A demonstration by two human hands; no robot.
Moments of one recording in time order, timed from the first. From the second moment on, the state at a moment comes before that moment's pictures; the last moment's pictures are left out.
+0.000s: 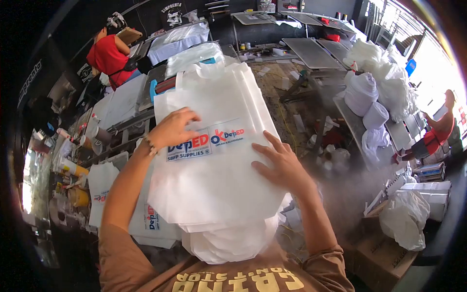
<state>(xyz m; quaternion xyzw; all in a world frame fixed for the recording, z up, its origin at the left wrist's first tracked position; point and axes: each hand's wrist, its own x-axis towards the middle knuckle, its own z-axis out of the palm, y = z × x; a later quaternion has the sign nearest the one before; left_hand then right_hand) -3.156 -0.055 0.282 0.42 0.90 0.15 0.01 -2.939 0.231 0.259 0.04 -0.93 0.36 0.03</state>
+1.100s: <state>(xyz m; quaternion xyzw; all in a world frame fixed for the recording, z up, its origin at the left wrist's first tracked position) -3.127 -0.014 0.276 0.64 0.73 0.19 -0.13 -2.938 0.234 0.240 0.03 -0.93 0.35 0.06</state>
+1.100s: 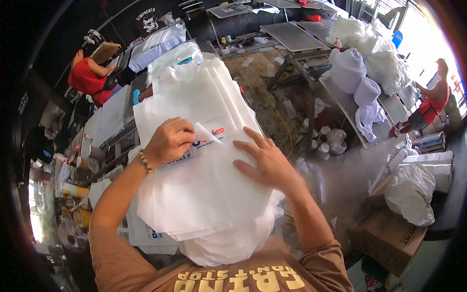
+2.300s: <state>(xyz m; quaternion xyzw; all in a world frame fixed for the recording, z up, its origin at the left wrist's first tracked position) -3.075 -0.172 0.280 0.05 0.84 0.53 0.08 -2.950 0.233 0.255 0.05 -0.95 0.31 0.04</state>
